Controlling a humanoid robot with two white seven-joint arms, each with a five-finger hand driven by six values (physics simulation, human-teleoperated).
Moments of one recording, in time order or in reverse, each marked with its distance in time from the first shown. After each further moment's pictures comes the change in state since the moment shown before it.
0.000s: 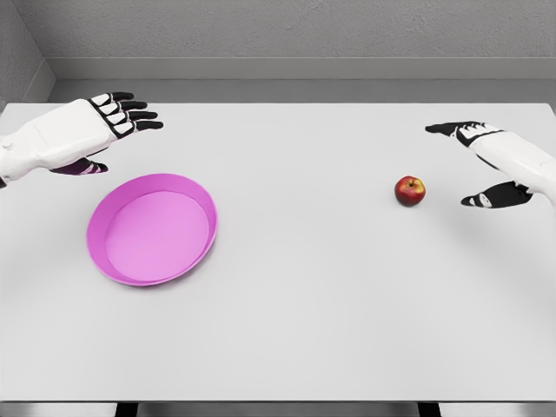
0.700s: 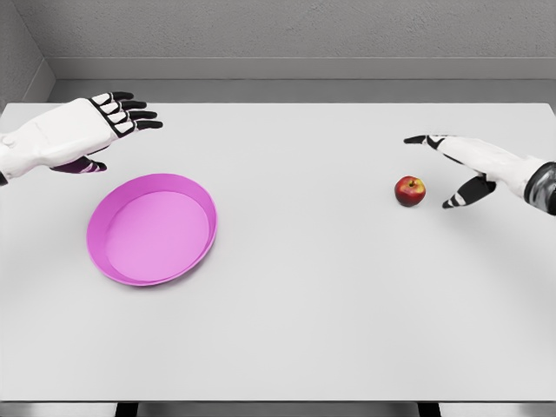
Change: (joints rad) left arm -0.009 -0.019 0.008 0.020 -0.015 0.000 -0.038; right arm -0.318 0.084 0.304 0.172 0.000 0.217 0.165
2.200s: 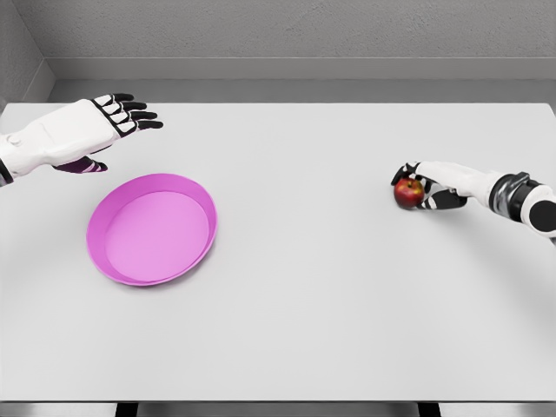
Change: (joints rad) left arm -0.003 -0.033 0.010 0.045 -0.010 0.000 -0.024; right arm -0.101 0.068 0.201 0.145 0.001 0.051 0.008
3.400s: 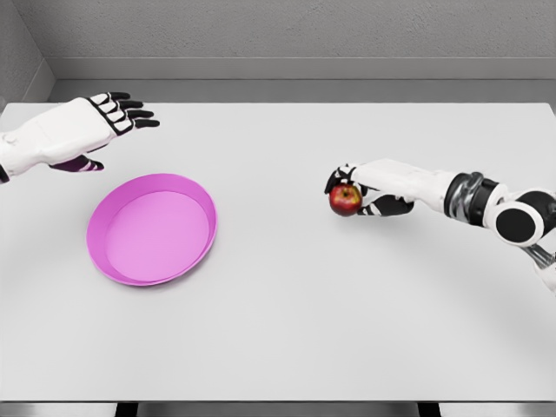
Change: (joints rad) left arm 0.000 0.010 0.001 0.000 0.001 0.000 0.000; right arm -0.017 0.026 0.038 -0.297 0.003 -0.030 0.038
